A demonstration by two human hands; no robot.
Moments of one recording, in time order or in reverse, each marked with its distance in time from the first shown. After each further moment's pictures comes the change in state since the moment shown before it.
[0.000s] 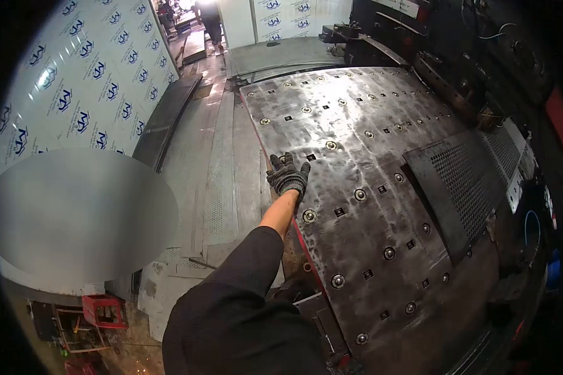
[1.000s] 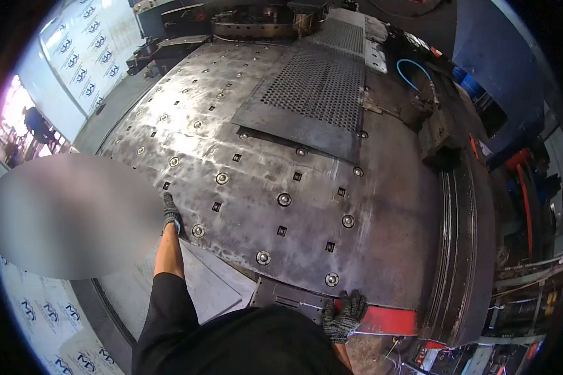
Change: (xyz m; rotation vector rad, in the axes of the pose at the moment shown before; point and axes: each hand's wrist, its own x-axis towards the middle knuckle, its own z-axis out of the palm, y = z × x) left_hand -0.017 0.017 -0.021 0.084 -0.093 -0.070; right_hand -0.041 -0.014 -0.006 -0.022 0.133 0.245
